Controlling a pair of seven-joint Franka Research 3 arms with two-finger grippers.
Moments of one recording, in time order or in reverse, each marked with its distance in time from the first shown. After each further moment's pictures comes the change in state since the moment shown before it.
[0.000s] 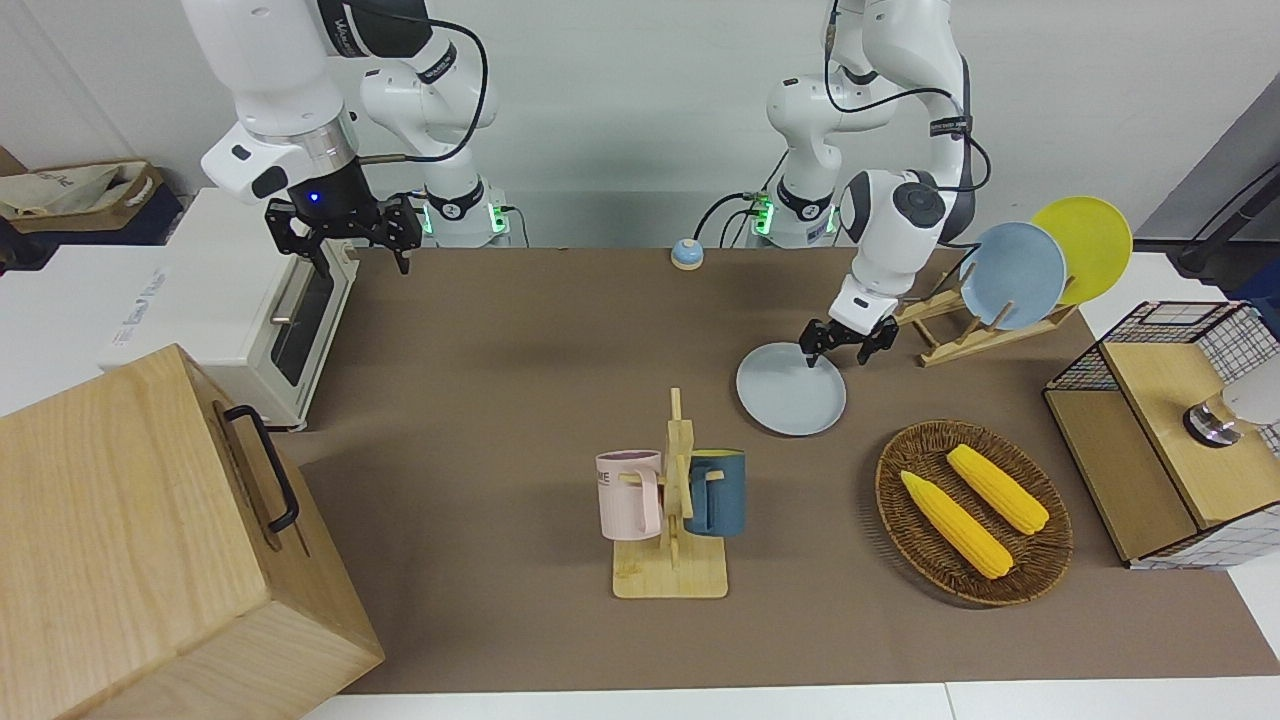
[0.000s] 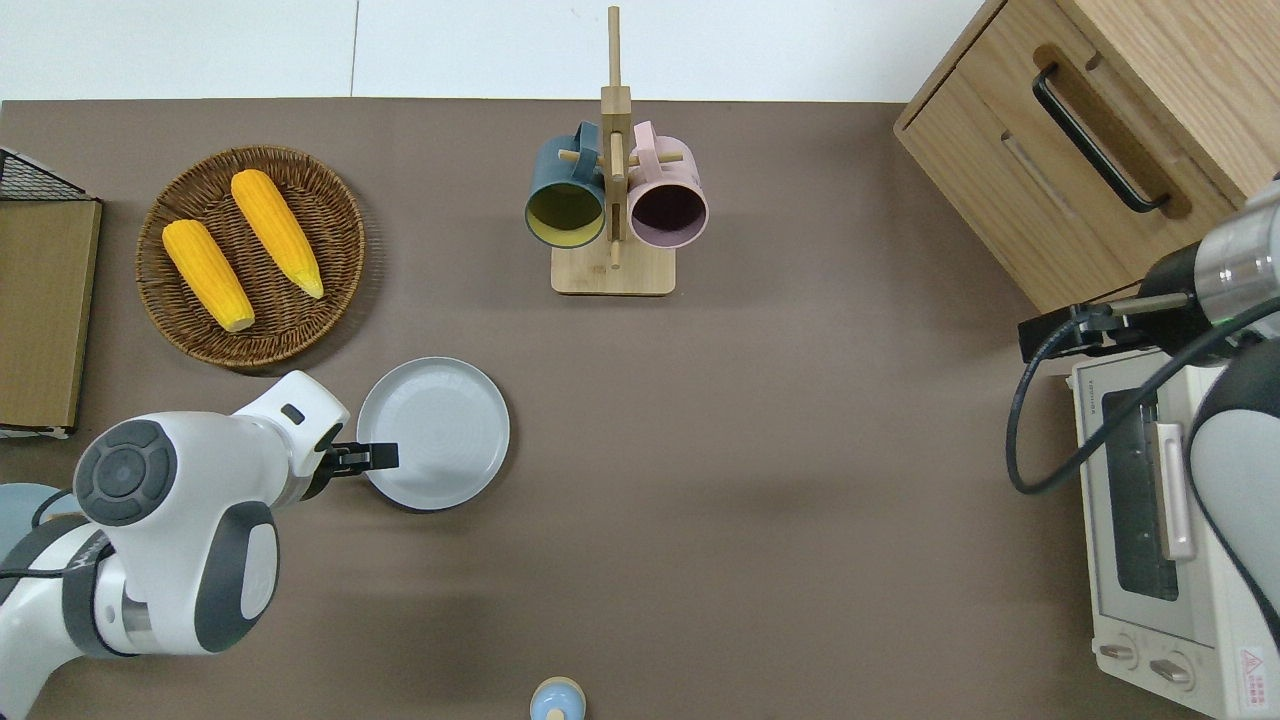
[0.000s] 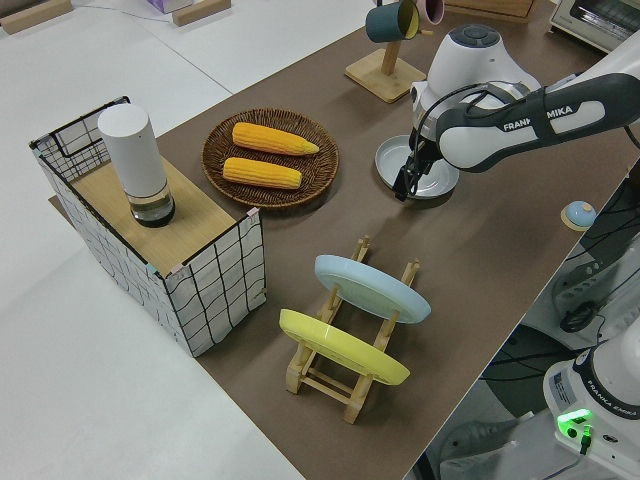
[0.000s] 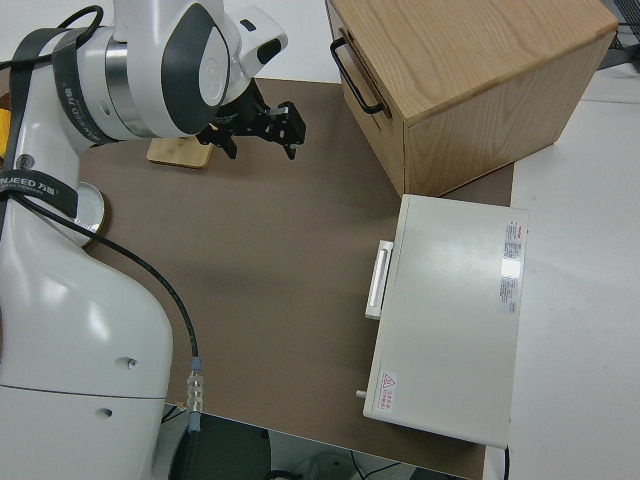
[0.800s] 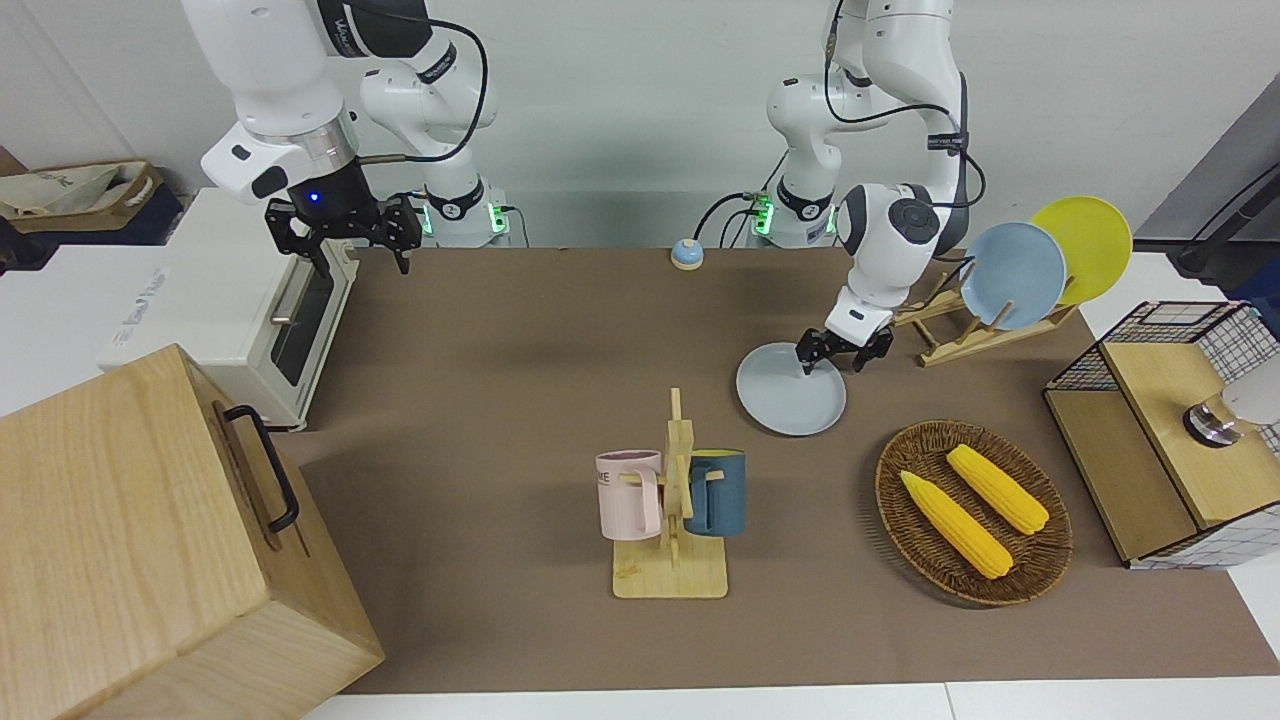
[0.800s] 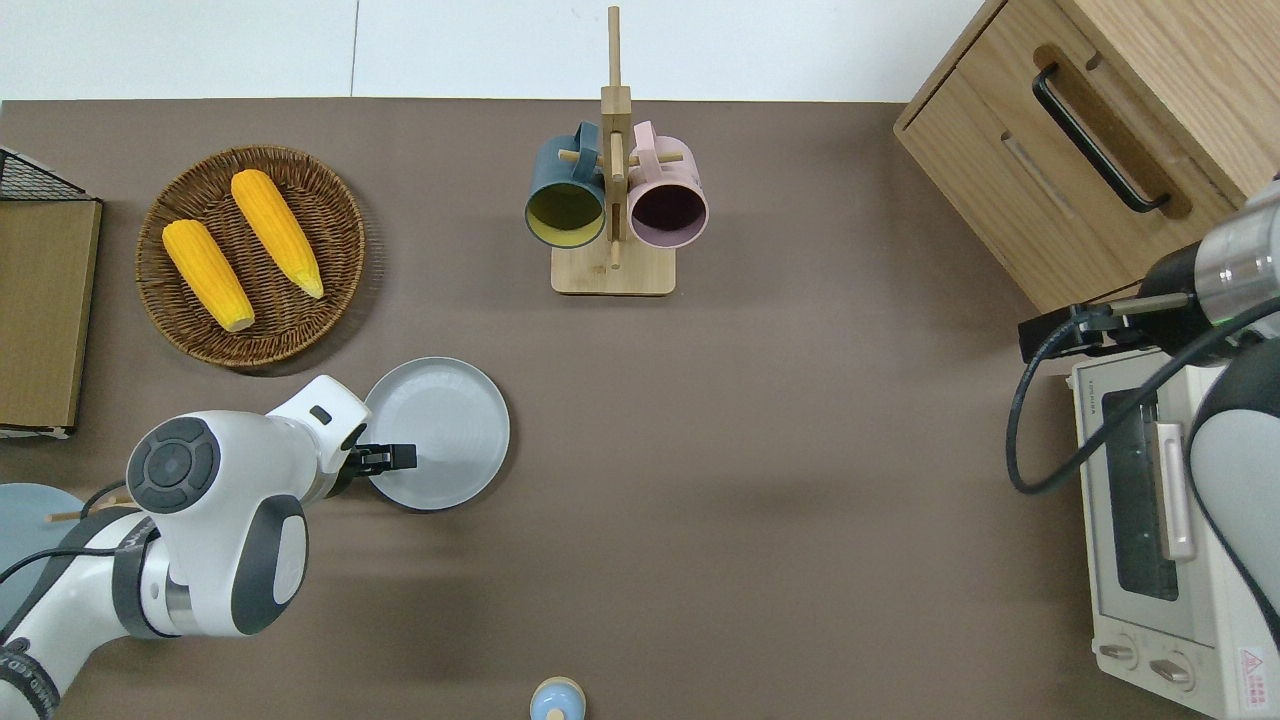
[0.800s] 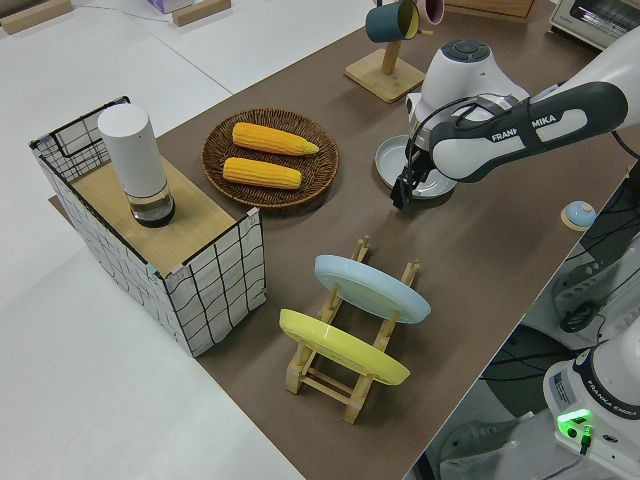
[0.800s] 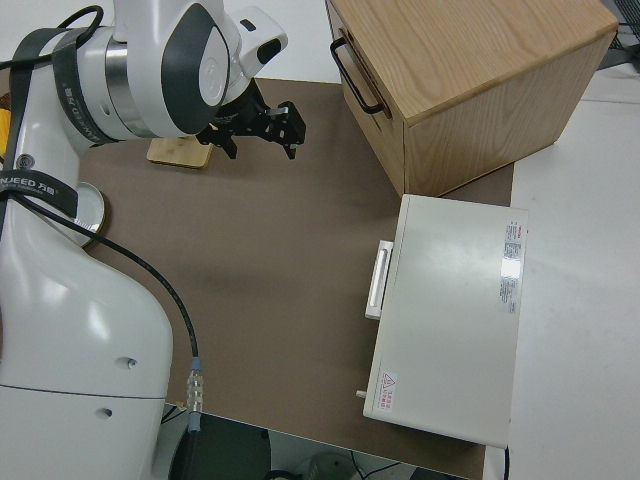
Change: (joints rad) left arm 0.000 0.048 0.000 -0.005 0.000 0.043 0.000; right arm 0.000 0.000 0.000 0.000 0.000 0.000 0.000
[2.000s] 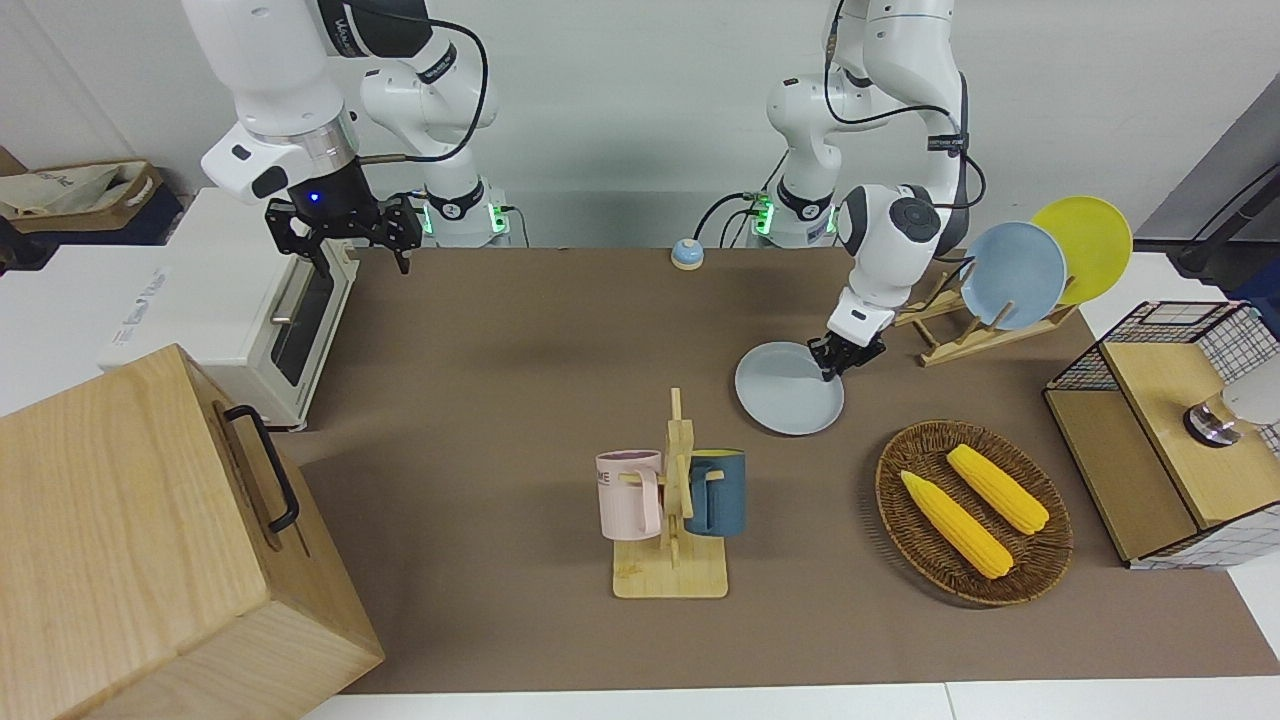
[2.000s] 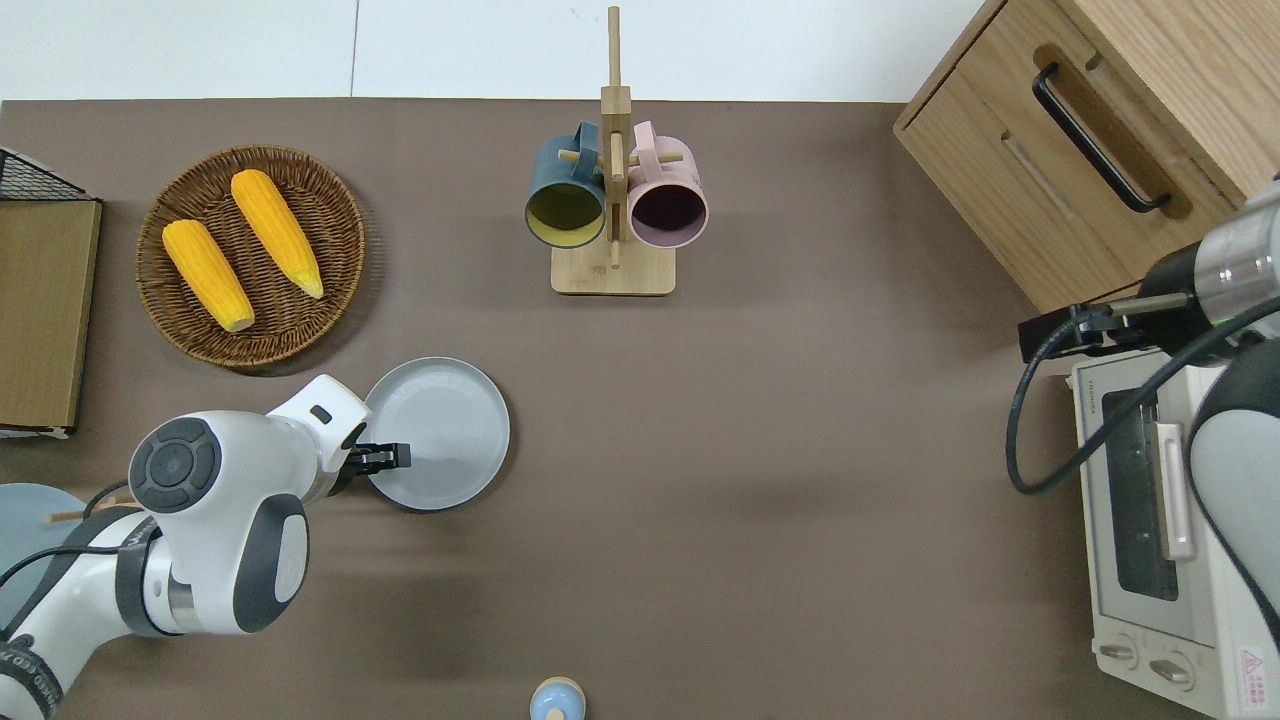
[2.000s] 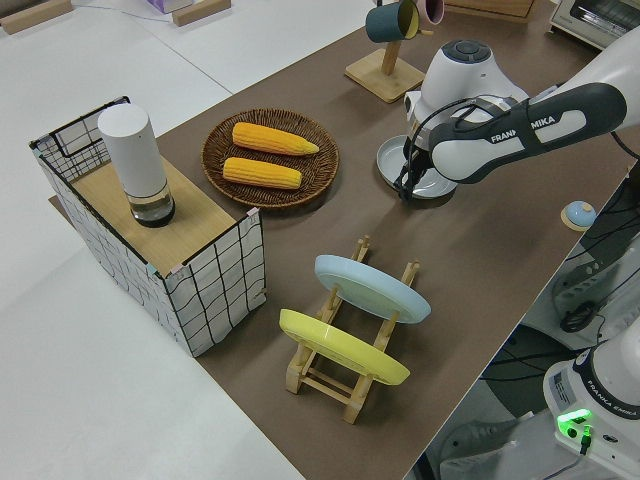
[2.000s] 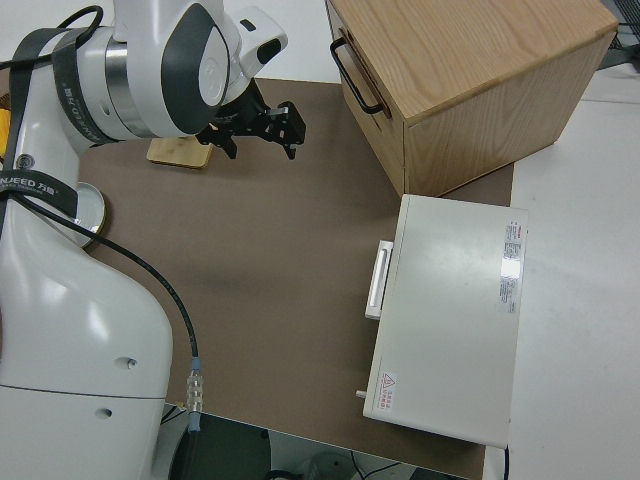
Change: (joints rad) left arm 0.000 0.004 0.002 -0.001 -0.003 0.032 -0.008; right arm 0.000 0.000 0.000 0.000 0.000 0.000 0.000
